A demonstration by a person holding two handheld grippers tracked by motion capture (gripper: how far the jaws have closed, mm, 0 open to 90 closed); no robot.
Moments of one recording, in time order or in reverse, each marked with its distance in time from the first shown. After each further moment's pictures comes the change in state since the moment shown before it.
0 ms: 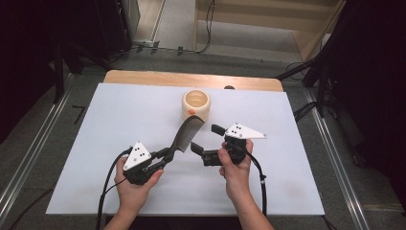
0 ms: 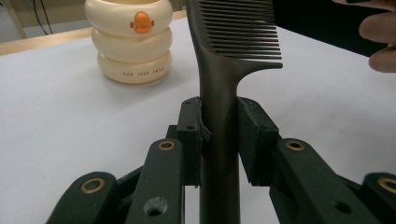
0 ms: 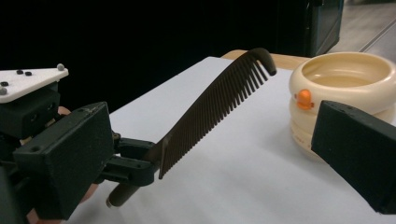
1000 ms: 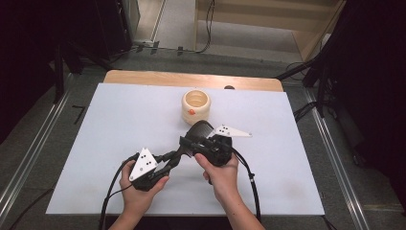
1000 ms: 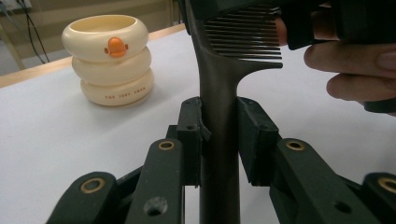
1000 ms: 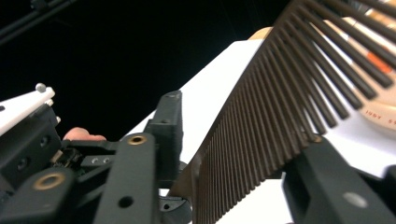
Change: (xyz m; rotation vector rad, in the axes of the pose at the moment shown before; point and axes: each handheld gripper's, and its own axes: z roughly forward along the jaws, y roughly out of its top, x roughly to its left) left arm -0.021 0.000 0.001 -0.051 -0.010 0.103; right arm 0.010 -0.013 0.031 0.024 0.095 0.206
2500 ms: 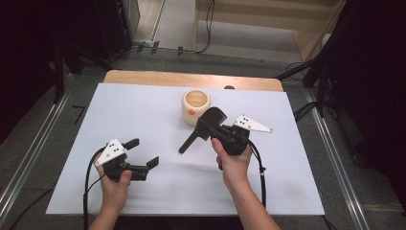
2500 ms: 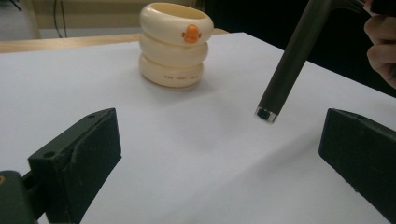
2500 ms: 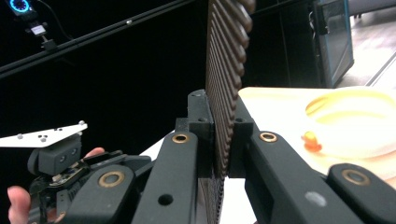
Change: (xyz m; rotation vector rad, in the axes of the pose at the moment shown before) left arm 0.070 -0.024 -0.034 -0.043 0.026 -0.206; right arm -0.019 0.029 -0.028 -0.200 -0.015 -0.103
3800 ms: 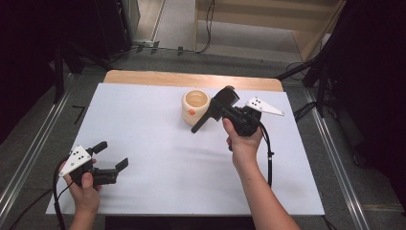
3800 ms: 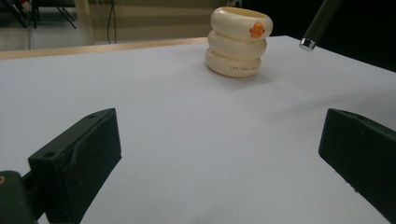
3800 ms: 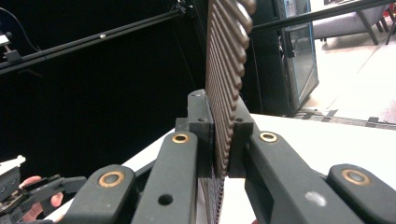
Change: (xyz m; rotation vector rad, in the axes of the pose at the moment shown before) left arm 0.044 -0.025 -0.058 -0.045 0.136 0.018; right arm -0.032 0.040 -0.001 -0.044 -0.084 -0.051
